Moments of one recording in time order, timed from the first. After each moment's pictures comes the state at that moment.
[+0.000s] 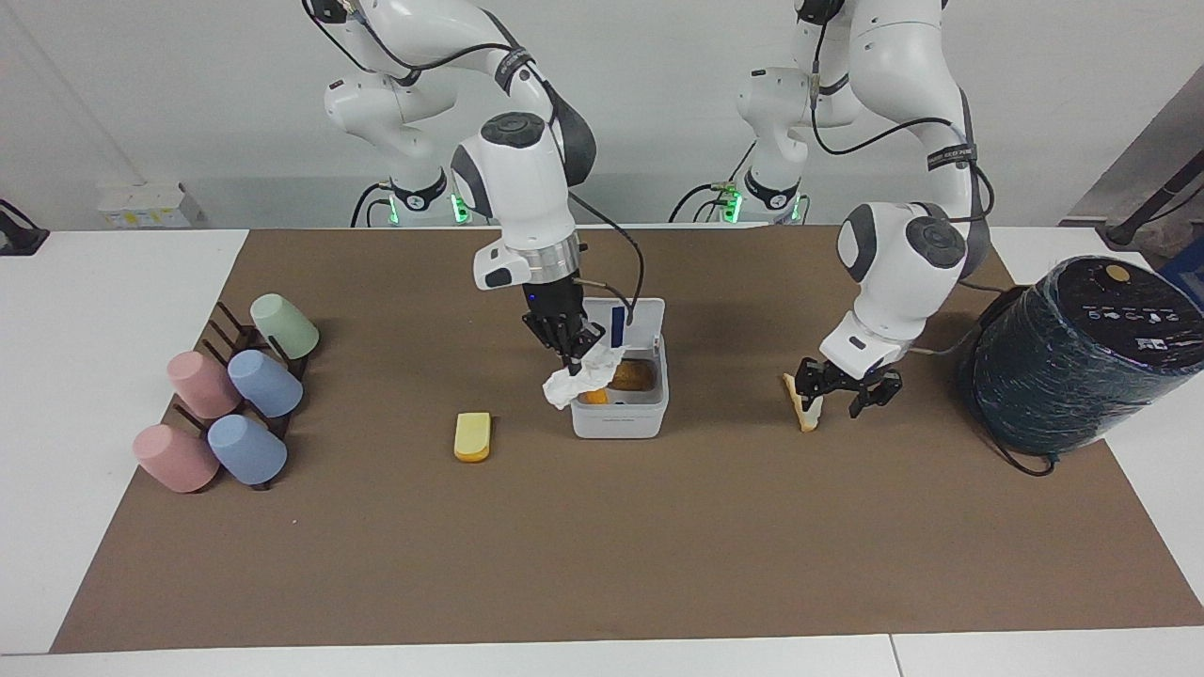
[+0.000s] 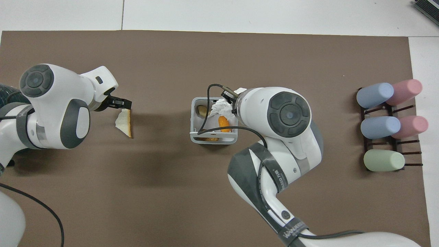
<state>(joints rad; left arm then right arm) -0.16 0.26 0.00 -1.97 -0.06 2.34 0.11 0.46 0.25 0.08 -1.78 -0.03 2.34 1.20</state>
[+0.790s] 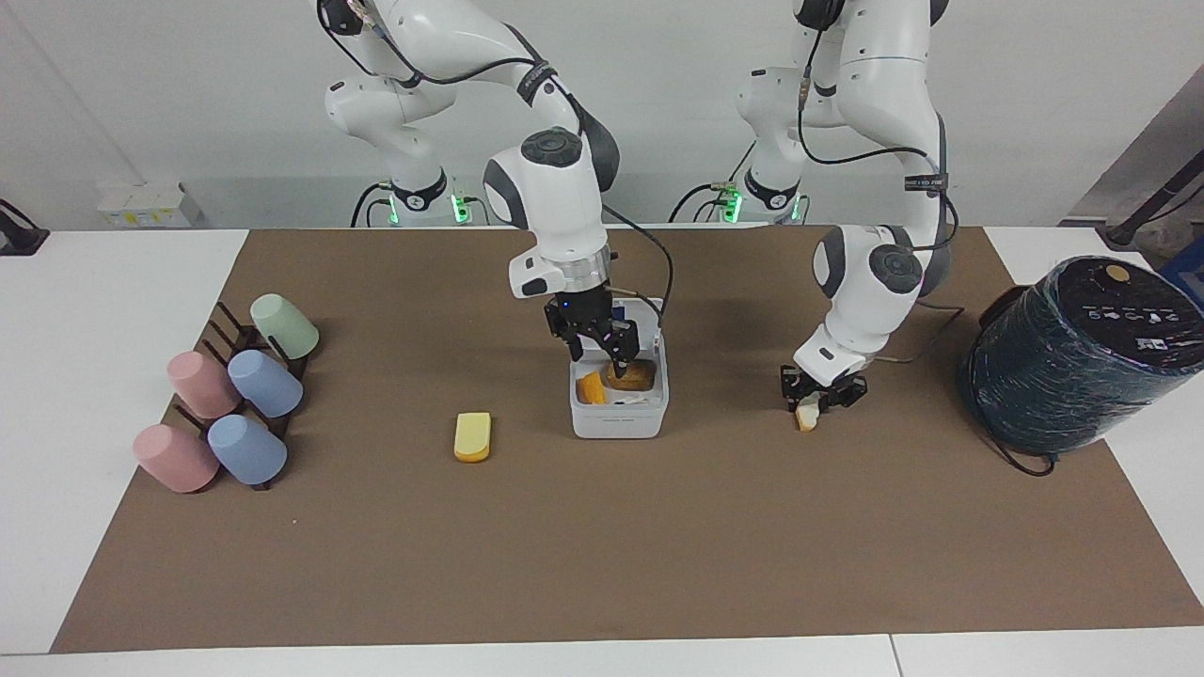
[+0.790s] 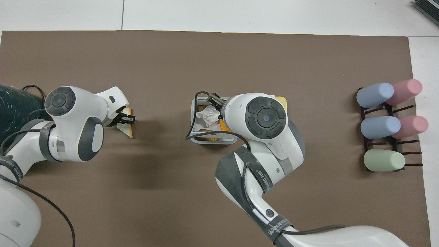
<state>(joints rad) -0.17 0.27 -0.01 -2.10 -0.06 2.44 0.11 0.48 0.29 0.07 -1.76 -0.04 2.32 1.19</state>
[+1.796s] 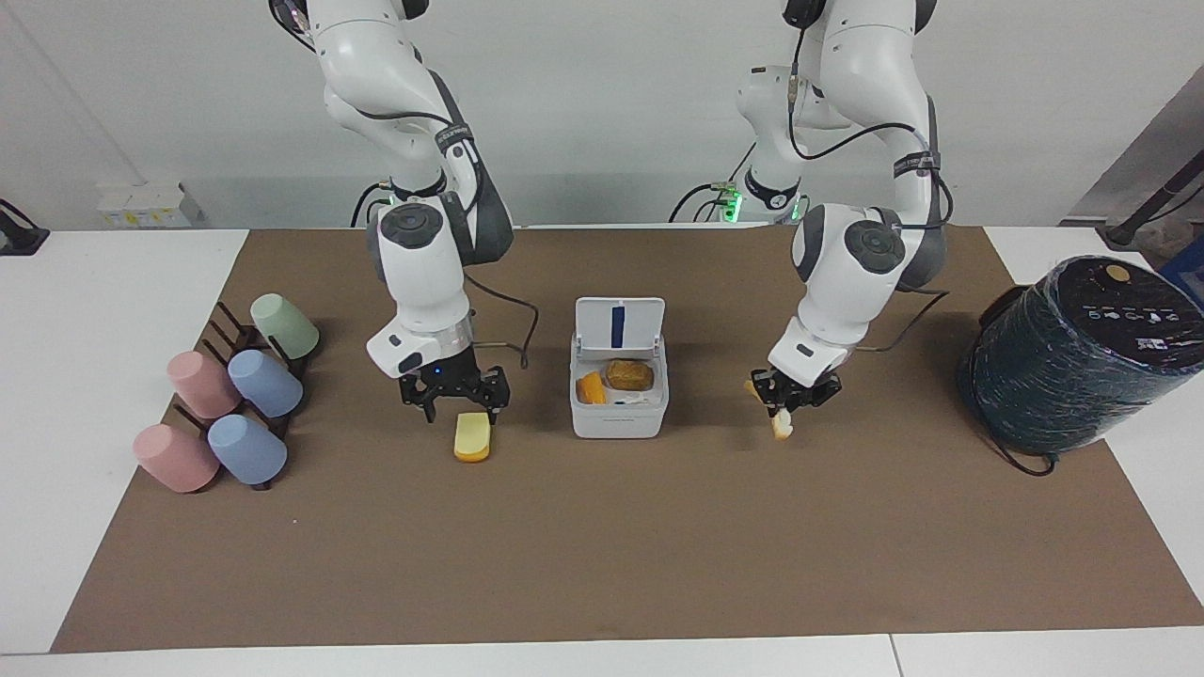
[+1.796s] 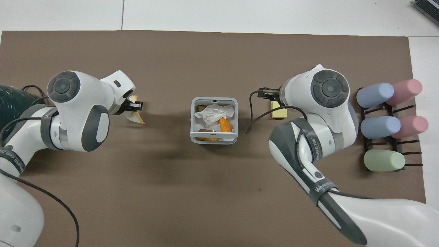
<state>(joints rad) -0.31 0.30 -0.01 -1.79 -0.06 2.18 -0.24 0.18 0.29 0.06 -1.96 -0.10 2.48 0.36</state>
